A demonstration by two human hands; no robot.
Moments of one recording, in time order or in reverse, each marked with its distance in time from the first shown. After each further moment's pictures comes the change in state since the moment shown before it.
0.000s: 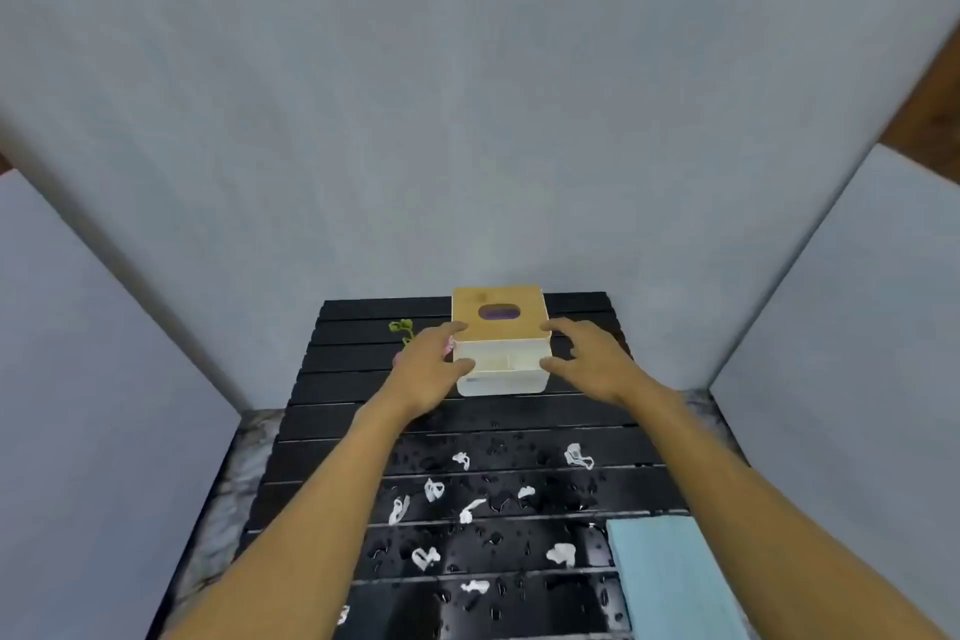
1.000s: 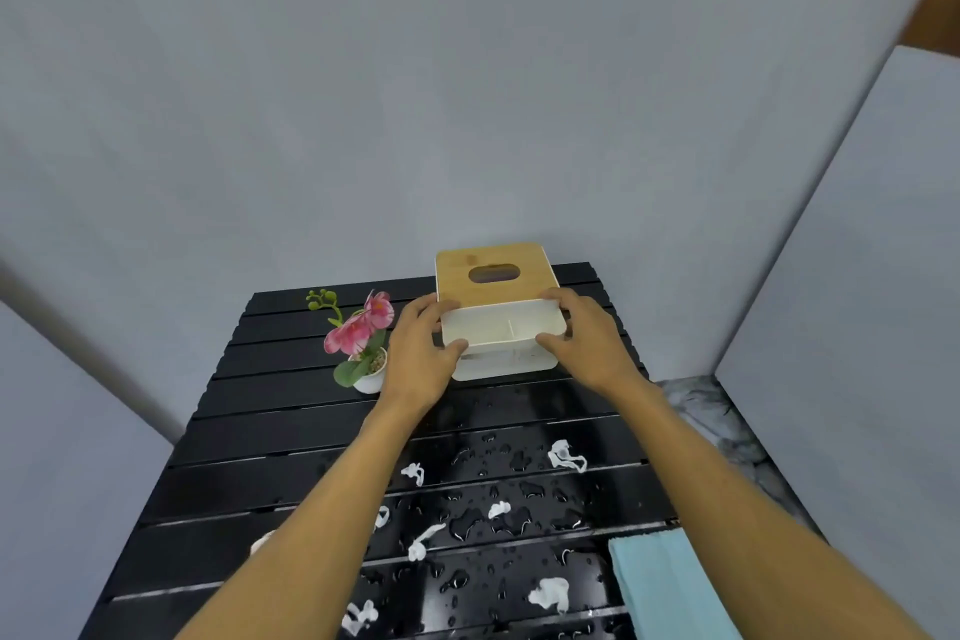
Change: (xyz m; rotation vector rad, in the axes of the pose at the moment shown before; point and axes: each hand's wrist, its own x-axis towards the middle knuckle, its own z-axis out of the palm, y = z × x) left_hand 0.082 -0.058 0.111 -0.050 0.334 0.194; right_hand 0.069 0.116 0.061 0.130 0.359 -0.073
